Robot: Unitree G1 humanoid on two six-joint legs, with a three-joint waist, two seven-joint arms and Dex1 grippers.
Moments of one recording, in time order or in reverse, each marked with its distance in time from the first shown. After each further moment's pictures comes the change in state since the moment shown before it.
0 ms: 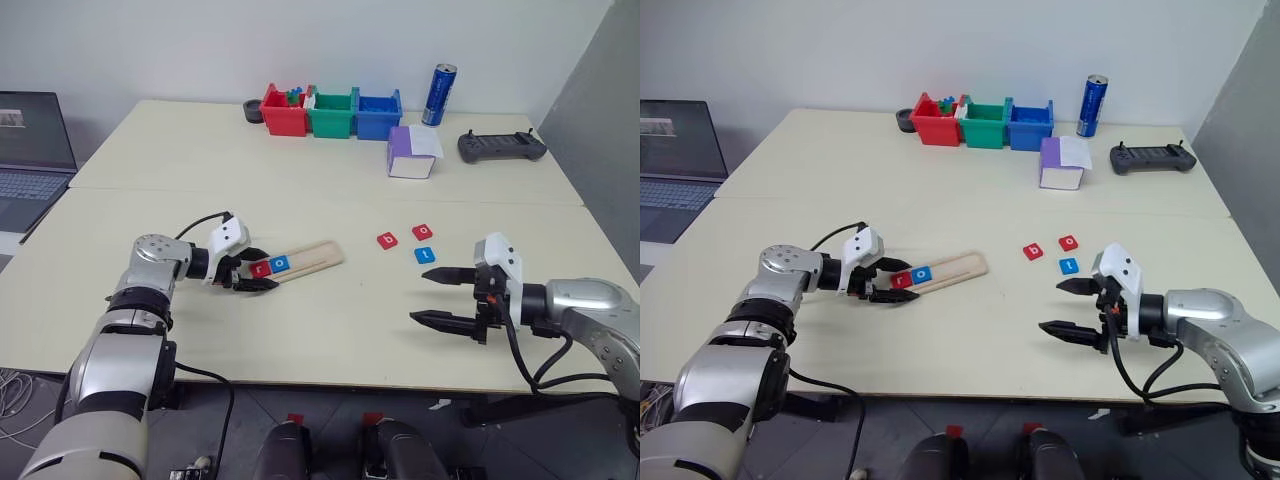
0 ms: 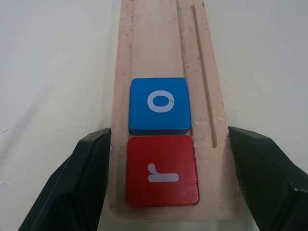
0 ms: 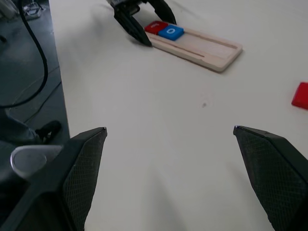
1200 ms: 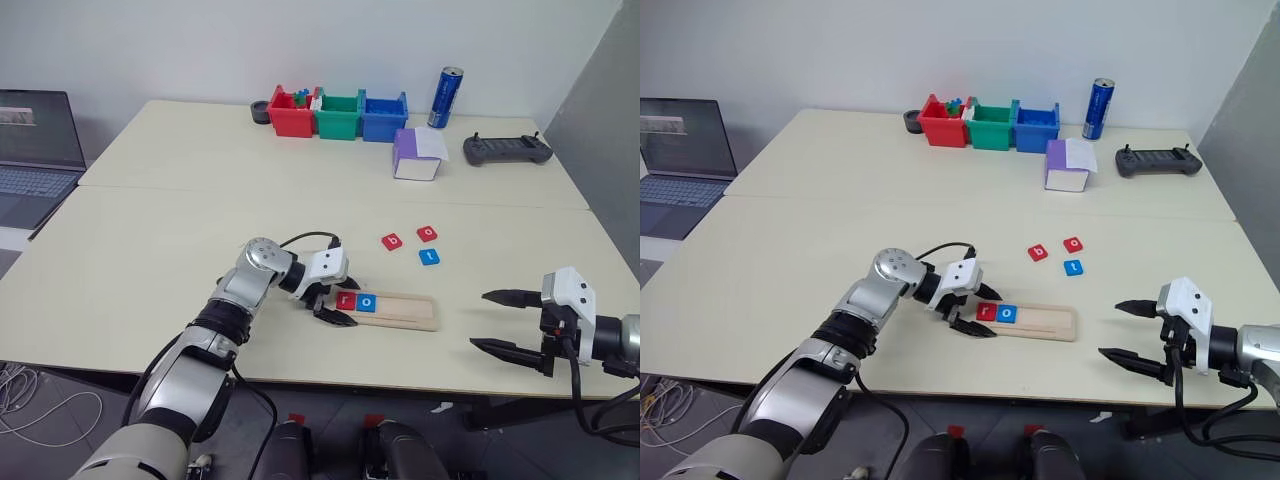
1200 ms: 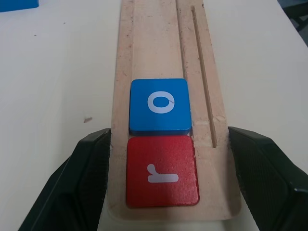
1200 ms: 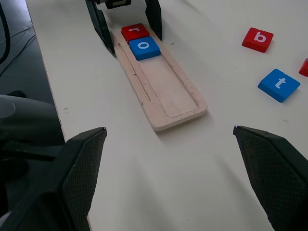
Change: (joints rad) left arm 0.096 -0.259 -0.259 -0.515 0.007 0.264 0.021; right arm 0.314 -0.087 -0.232 0.057 -0.118 -0.283 0.151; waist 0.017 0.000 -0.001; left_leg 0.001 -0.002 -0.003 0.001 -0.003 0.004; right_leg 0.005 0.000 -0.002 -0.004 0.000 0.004
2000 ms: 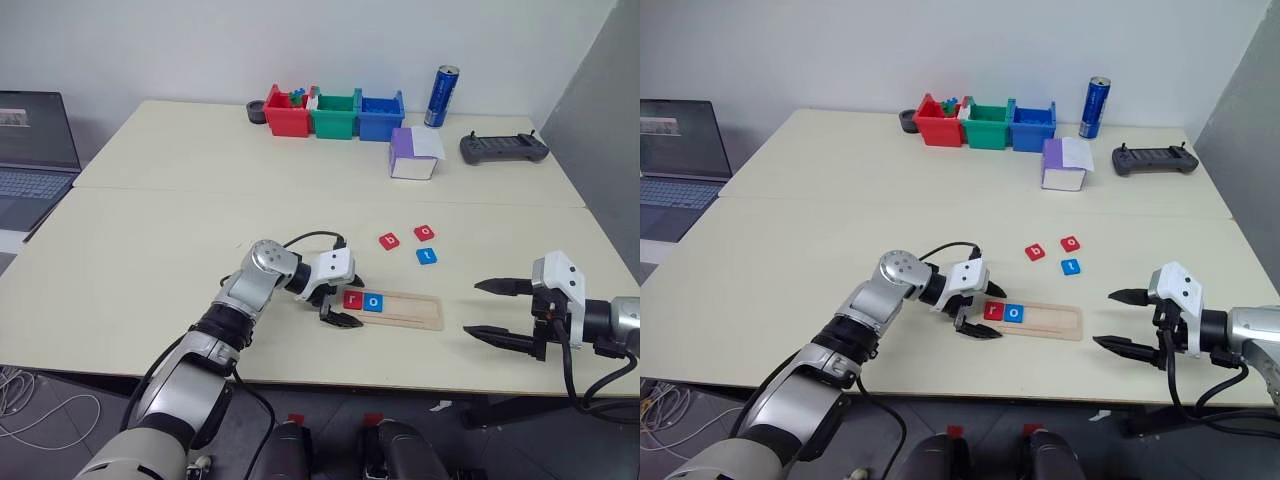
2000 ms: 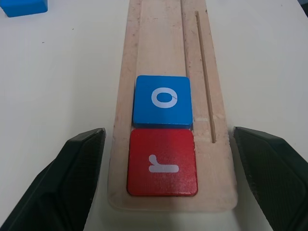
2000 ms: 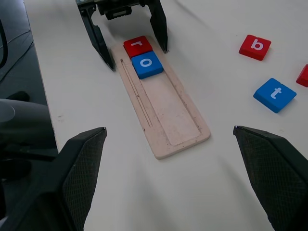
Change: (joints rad) left arm 0.028 0.030 -0.026 -0.097 -0.005 0.064 0.050; right arm -0.134 -0.017 0.065 0.049 0.000 0.044 0.009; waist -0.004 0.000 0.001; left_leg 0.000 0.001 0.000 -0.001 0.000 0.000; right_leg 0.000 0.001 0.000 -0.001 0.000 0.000
